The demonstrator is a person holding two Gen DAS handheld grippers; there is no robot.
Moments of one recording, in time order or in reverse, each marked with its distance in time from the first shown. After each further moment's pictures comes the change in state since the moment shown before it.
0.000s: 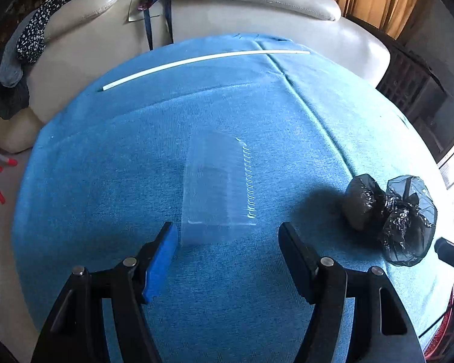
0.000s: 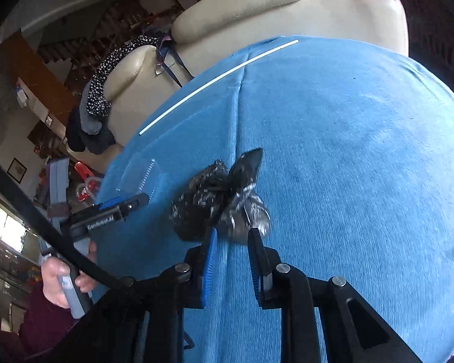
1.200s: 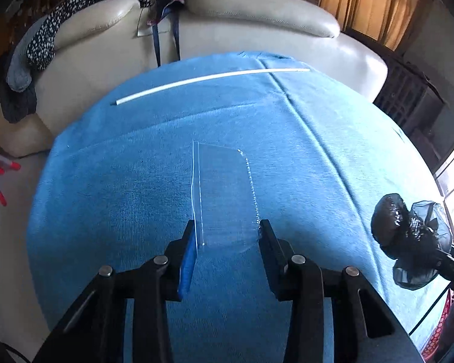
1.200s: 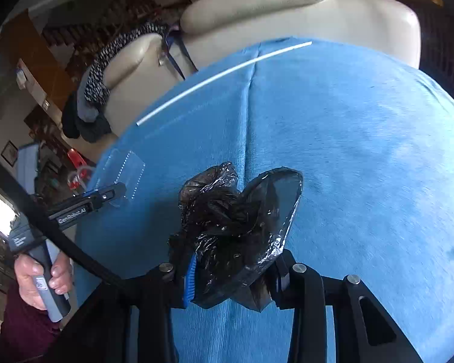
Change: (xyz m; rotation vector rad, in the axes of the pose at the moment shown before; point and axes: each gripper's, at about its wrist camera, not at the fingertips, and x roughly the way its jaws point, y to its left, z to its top) left arm -0.030 0.007 0.002 0.004 -0.079 -0.016; right arm 0.024 0.017 0.008 -0.078 -0.006 -0.025
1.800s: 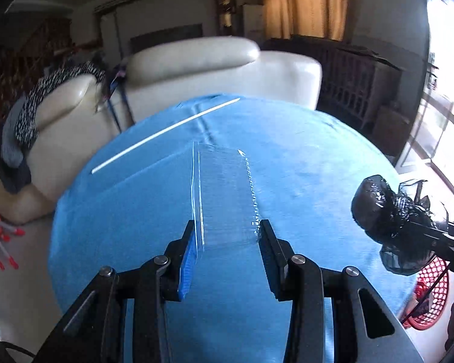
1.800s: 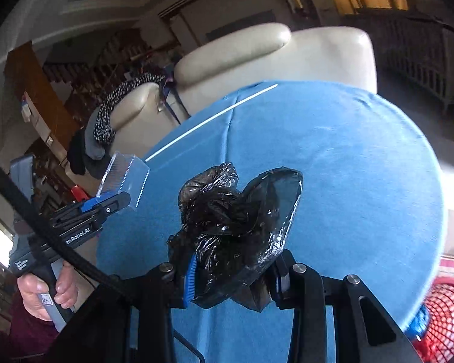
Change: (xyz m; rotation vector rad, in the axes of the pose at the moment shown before) left arm -0.116 -0.121 -0.035 0.264 -0.178 -0.030; right arm -0.147 -0.020 -0.067 0.074 -0.204 -0.029
